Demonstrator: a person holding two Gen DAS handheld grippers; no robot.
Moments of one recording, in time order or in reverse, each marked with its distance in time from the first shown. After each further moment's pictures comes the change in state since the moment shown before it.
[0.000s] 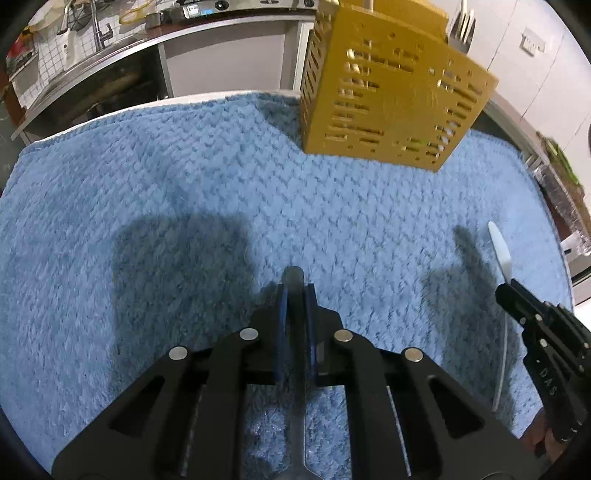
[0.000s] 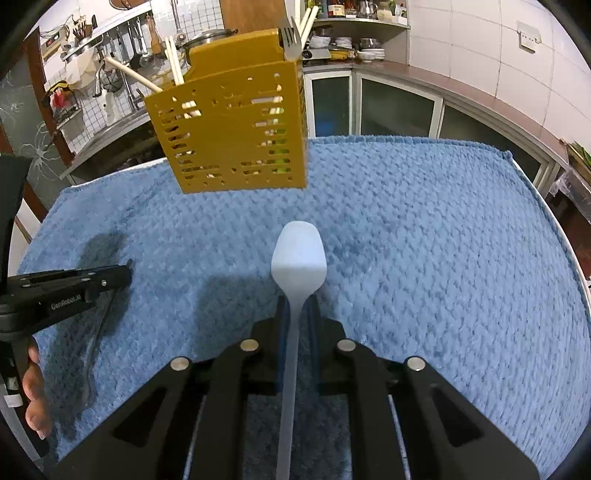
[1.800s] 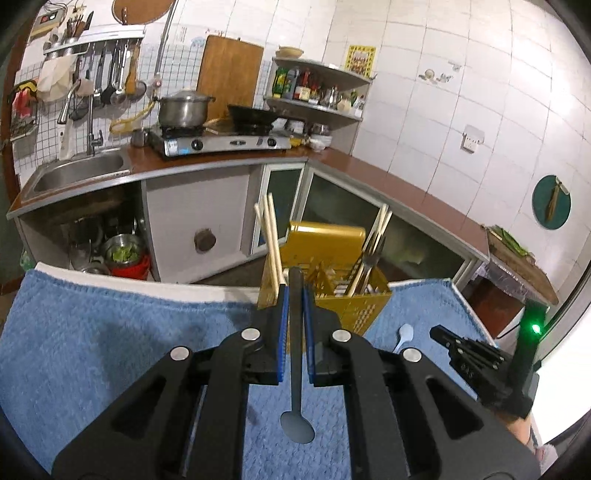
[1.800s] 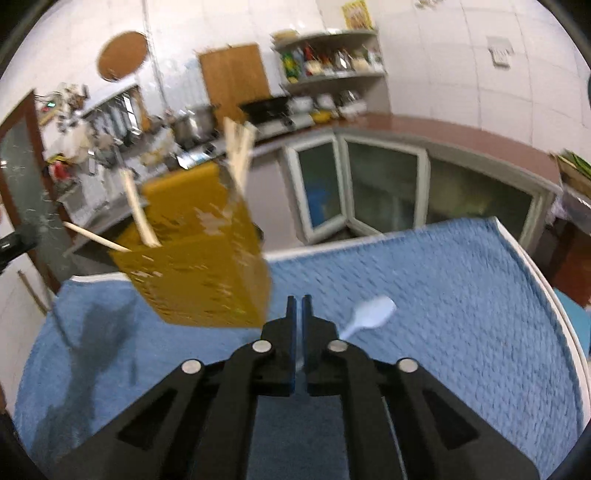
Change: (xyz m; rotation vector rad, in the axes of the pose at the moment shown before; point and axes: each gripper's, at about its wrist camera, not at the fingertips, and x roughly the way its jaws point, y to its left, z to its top) left arm -0.139 -0.015 0.078 0.043 -0.477 -0.146; right arm -0.015 -0.070 0.087 0.109 -0.210 0.022
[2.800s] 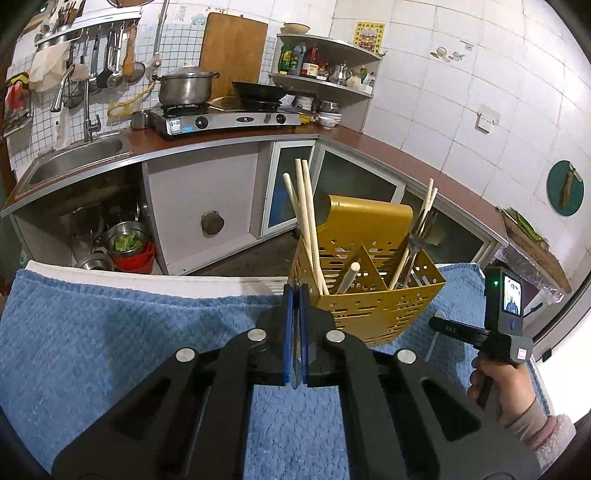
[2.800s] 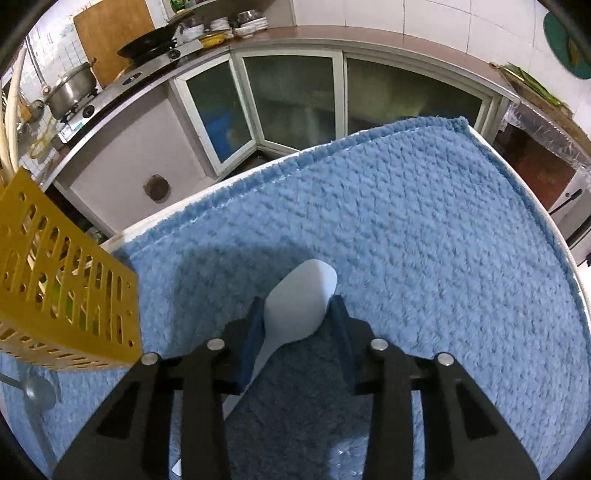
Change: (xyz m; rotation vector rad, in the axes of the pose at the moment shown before) left arm 0.060 0.033 -0.001 0.013 0.071 0.021; right arm 0.128 -0.044 0.010 0.228 0.292 -0.285
